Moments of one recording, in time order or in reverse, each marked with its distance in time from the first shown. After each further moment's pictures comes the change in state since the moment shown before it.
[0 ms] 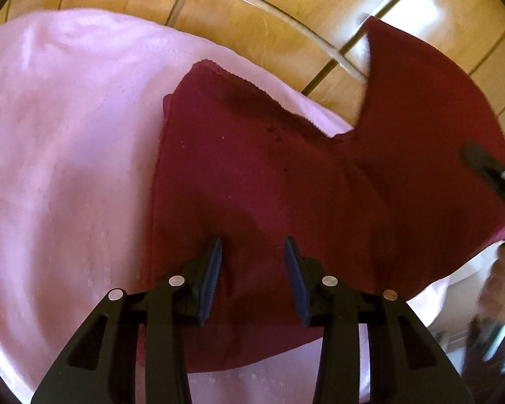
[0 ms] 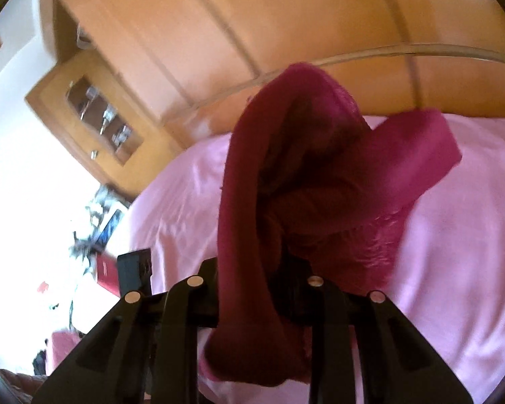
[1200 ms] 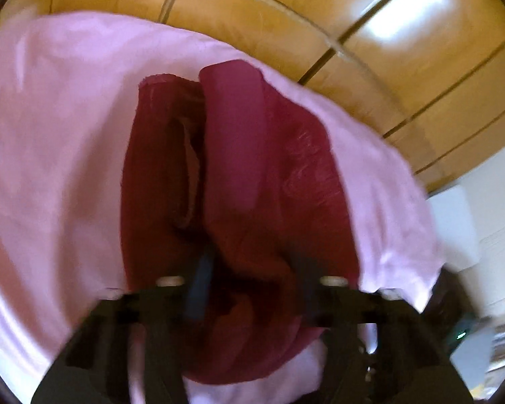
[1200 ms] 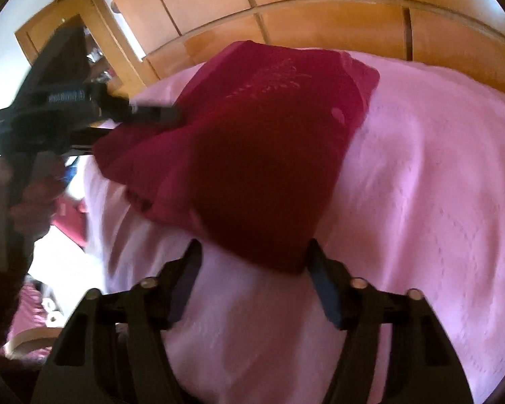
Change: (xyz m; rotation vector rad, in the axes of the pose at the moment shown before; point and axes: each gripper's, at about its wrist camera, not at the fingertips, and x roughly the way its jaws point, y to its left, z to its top) left arm -0.012 -0.031 0.026 0.043 0.120 0.085; right arm 0.037 -0.023 -0.128 -0.129 0.094 -0.211
